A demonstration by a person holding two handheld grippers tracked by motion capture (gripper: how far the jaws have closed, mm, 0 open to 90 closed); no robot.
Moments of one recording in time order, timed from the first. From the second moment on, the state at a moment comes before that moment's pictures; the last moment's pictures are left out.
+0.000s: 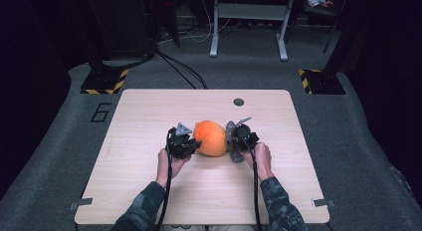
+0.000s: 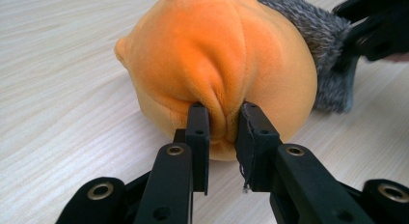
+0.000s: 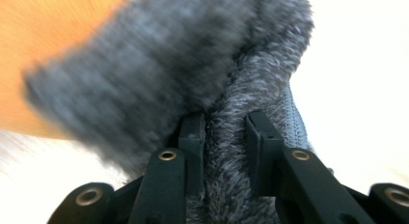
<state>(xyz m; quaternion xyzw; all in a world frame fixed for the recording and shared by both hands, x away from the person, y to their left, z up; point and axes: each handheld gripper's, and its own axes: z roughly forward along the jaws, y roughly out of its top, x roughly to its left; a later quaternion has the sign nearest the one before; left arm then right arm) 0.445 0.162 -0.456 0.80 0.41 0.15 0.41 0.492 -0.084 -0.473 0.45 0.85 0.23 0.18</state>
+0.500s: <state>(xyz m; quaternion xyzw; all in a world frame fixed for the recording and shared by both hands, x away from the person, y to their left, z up) 0.443 0.159 -0.456 0.80 0.40 0.16 0.41 0.472 -0.045 -0.405 0.36 0.85 0.32 0.22</state>
